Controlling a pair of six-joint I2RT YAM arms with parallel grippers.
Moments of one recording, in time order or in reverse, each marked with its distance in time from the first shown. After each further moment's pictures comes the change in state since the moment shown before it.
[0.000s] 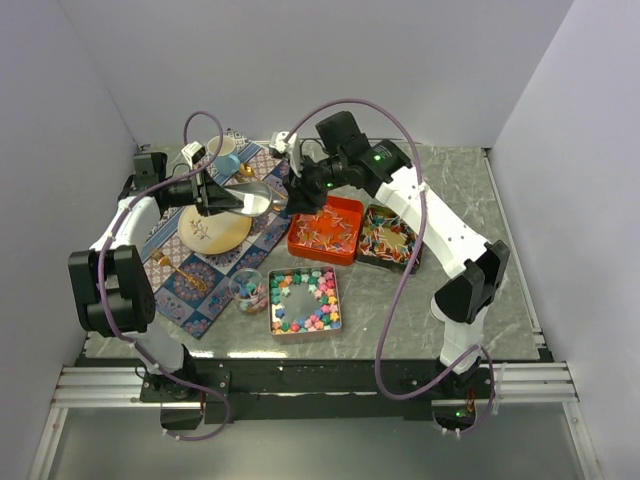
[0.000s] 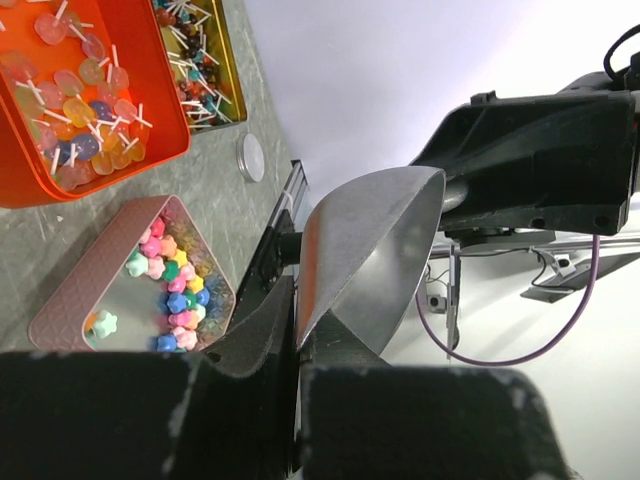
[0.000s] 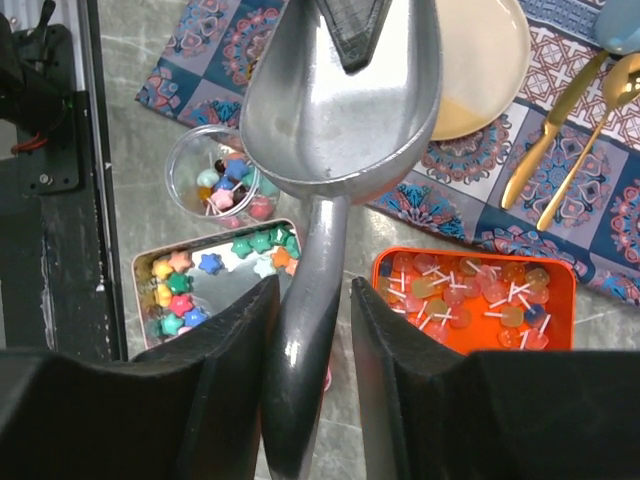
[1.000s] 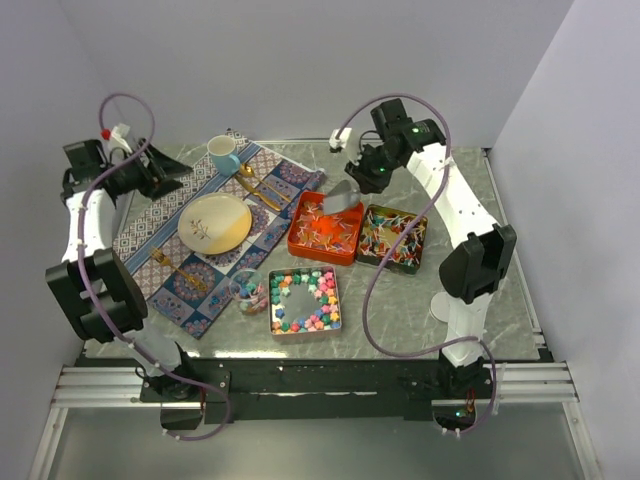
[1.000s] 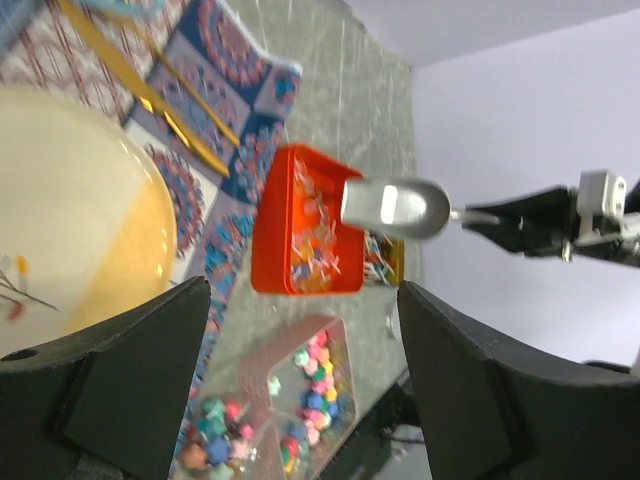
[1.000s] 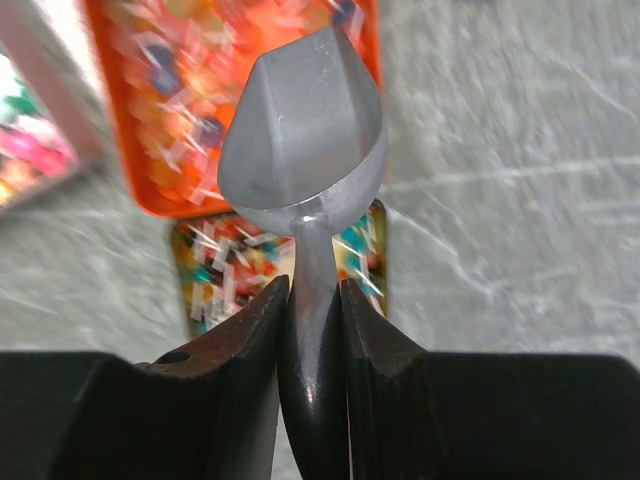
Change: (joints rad) left arm 0.280 0.002 0.203 -0.091 -0.391 0.067; right arm -0.303 0.093 0.045 -0.264 0.267 -0.364
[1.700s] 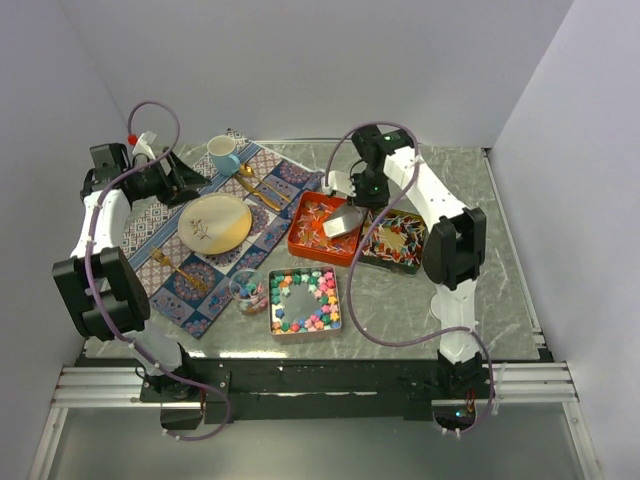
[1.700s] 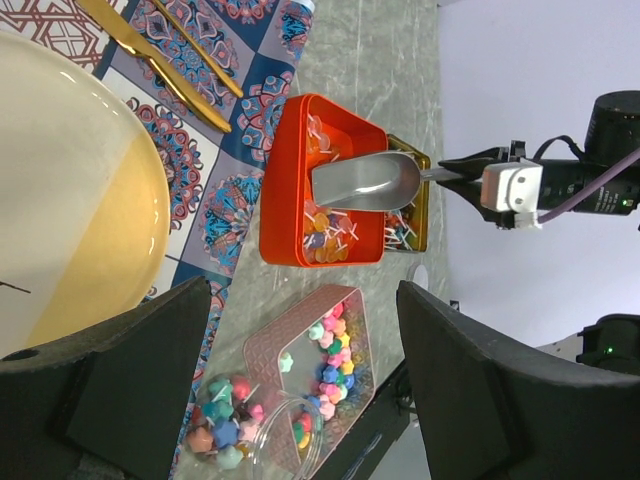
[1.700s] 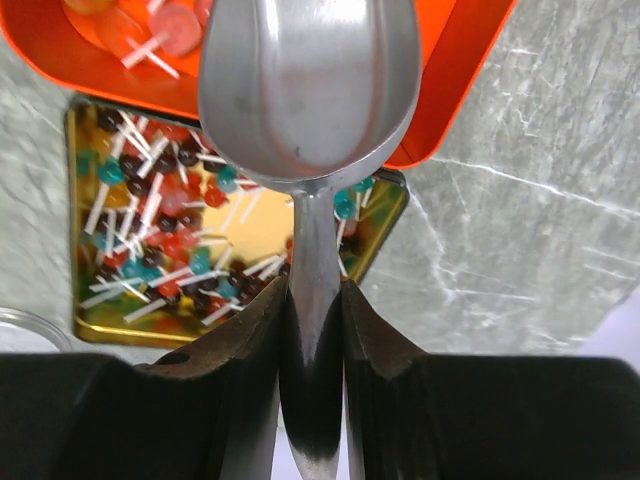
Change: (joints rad) left arm -0.093 -0.004 -0.063 -0.064 -0.051 0.090; right arm 0.009 0.174 -0.019 -0.123 0.195 -0.446
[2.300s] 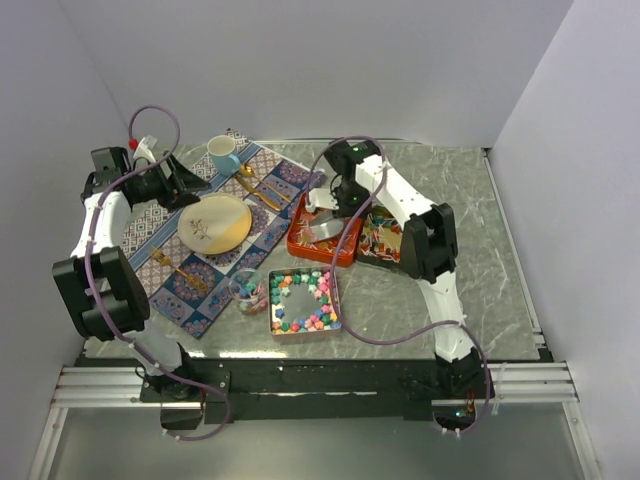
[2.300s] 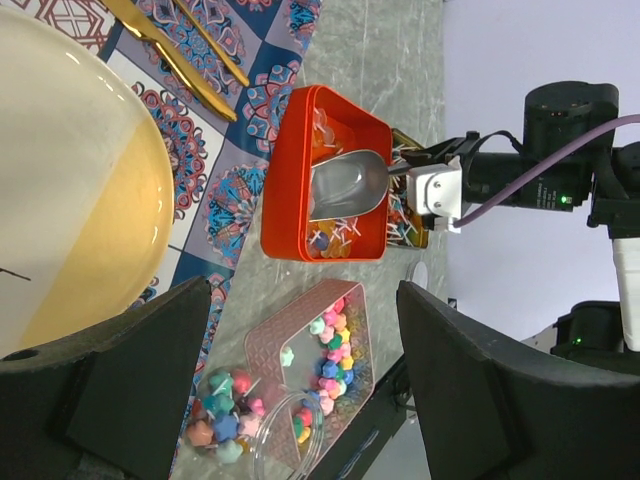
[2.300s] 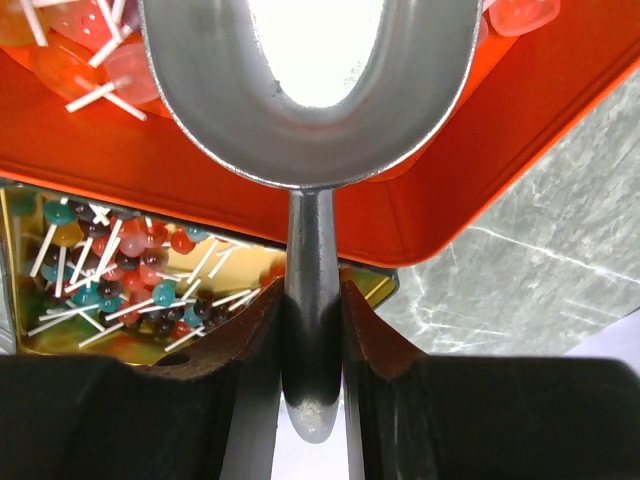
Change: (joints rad) left arm -0.003 0.000 -0.022 -0.005 -0.001 0.008; right arm 0.100 0.180 0.103 -0.021 0.172 -0.046
